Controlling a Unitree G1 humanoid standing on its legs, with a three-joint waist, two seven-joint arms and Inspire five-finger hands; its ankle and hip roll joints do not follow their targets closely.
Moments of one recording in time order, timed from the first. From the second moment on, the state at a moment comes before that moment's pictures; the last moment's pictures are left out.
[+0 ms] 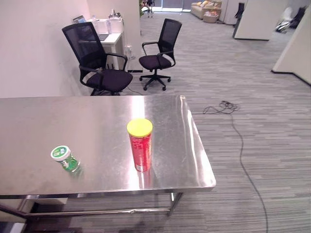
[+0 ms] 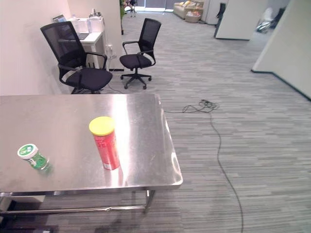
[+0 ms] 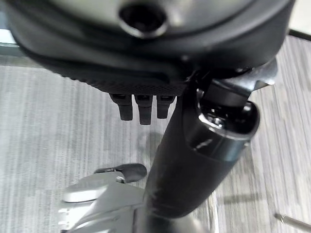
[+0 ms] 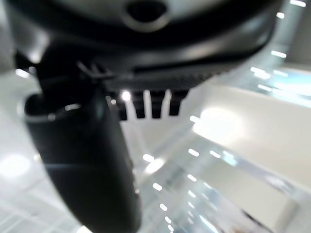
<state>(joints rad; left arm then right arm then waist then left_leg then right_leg) 0.11 0.19 -0.07 1.35 -0.12 -0.12 -0.01 0.07 -0.99 -0.63 0.08 0.36 -0.26 -0.21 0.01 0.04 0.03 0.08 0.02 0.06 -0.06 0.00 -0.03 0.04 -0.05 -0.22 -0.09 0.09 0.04</state>
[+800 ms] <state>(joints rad) 0.10 0.19 -0.07 1.33 -0.12 -0.11 -0.01 0.03 -0.80 -0.26 -0.34 0.60 -0.24 0.09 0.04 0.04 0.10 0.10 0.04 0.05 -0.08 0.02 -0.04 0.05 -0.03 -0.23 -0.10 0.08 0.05</state>
